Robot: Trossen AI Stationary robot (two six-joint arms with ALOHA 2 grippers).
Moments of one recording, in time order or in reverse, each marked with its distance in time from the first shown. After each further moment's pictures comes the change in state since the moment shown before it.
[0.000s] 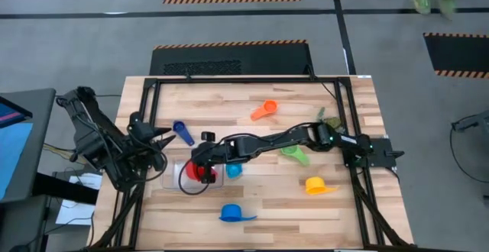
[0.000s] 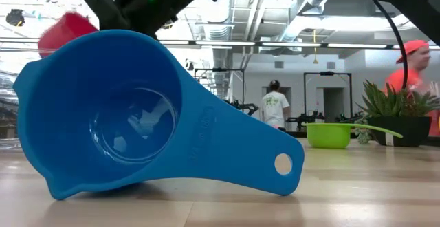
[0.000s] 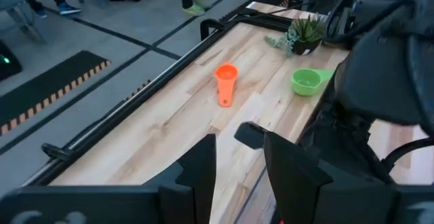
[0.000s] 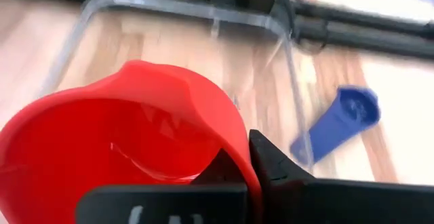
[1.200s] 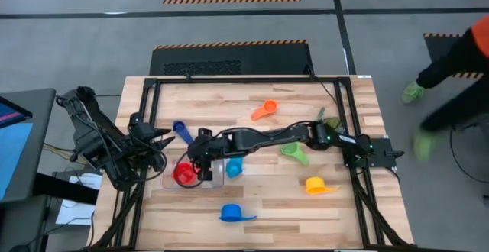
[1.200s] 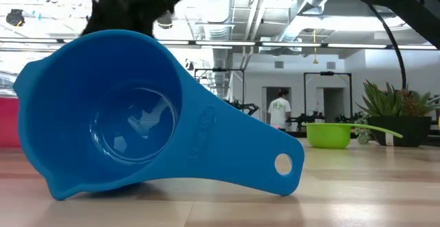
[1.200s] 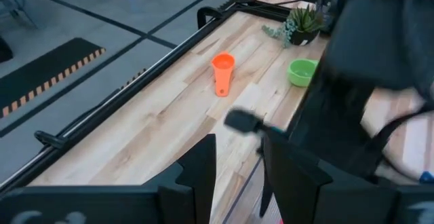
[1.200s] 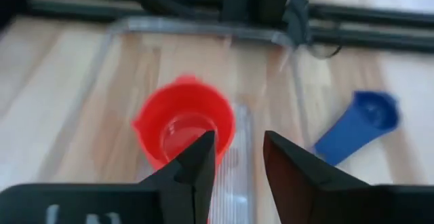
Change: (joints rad) left arm 0.000 -0.006 0.000 0.000 0.046 -0.021; right arm -0.020 0.029 0.167 -0.125 -0.101 0.059
